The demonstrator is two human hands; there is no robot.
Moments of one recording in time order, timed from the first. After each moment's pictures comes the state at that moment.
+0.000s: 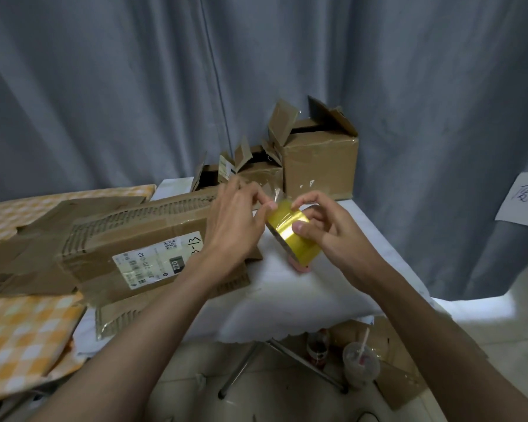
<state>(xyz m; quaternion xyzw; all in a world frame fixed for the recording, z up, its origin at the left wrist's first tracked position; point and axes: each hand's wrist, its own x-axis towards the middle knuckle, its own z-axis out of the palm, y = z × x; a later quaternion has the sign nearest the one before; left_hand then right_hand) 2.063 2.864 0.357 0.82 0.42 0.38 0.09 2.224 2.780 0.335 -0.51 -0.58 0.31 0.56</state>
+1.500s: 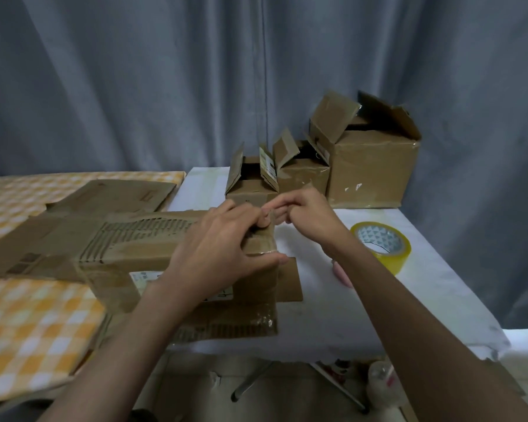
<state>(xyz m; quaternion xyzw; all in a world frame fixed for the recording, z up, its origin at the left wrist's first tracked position) 1.963 2.885 0.342 0.89 0.40 0.22 0.00 2.151 2.901 0.341 -0.59 -0.63 0.29 0.42</state>
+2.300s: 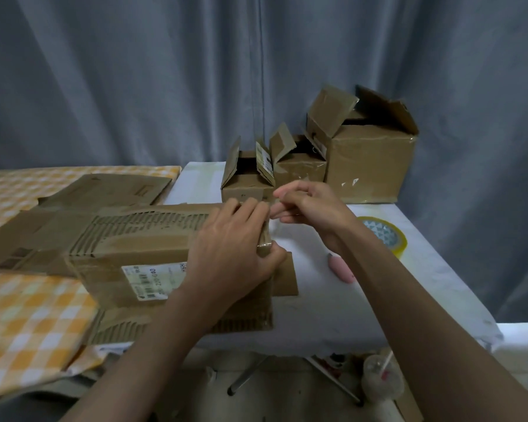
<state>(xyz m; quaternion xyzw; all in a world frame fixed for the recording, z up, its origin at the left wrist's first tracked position) 1.986 2.872 0.319 0.84 0.41 0.32 -0.15 2.160 2.895 0.342 -0.56 -0.49 0.43 0.51</state>
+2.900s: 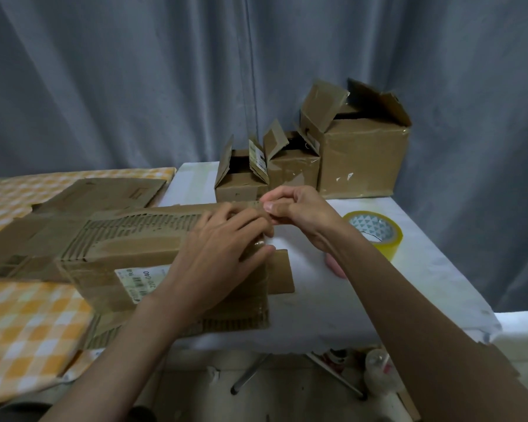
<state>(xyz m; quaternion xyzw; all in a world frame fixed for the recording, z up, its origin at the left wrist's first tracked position) 1.969 2.882 0.316 0.91 0.32 0.25 -0.08 2.162 2.899 0.329 -0.54 -0.52 0.44 0.49</state>
